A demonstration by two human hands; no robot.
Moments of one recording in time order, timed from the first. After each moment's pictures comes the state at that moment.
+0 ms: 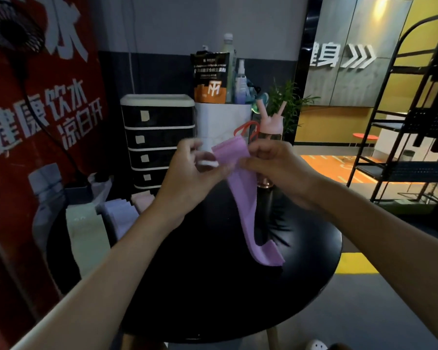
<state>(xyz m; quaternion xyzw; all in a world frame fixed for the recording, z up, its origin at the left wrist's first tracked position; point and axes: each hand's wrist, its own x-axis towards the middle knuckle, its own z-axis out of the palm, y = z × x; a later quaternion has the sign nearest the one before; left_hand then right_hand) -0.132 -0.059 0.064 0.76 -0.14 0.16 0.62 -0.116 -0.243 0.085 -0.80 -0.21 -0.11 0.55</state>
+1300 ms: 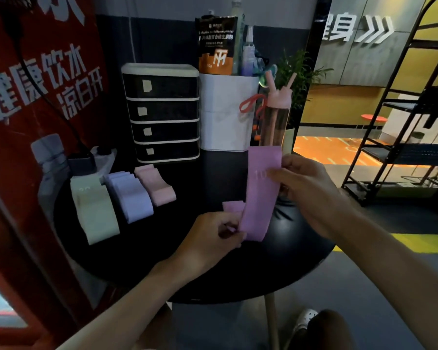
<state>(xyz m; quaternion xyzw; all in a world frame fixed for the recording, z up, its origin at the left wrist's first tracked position) -0.172 -0.070 -0.060 0.82 -0.23 0.03 0.52 -0.162 -0.258 0.027 -0.75 -0.07 -0.09 0.65</state>
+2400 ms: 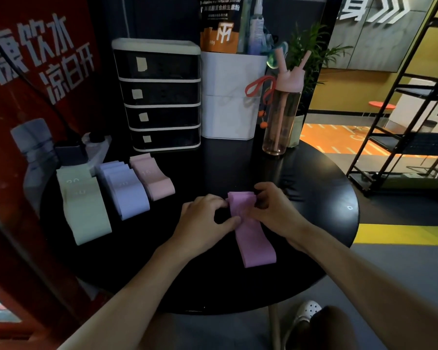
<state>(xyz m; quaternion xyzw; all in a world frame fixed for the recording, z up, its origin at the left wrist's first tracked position) -0.101 -0.056 -0.099 0.93 -0.16 0.10 0.31 -0.093 -0.245 -0.077 -0.88 -0.03 -0.03 0.48</state>
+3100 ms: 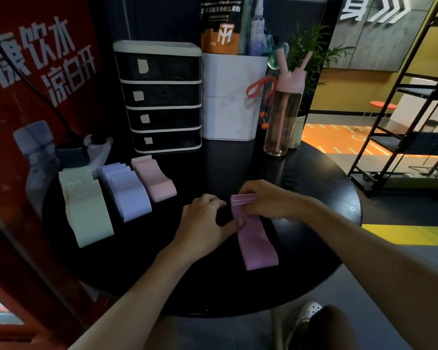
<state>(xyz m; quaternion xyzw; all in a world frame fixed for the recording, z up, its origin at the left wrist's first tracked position) -0.108 -0.057 -0.094 0.95 -0.13 0.08 0.29 -0.077 -0.232 -0.032 -0.92 -0.13 0.13 0.34</state>
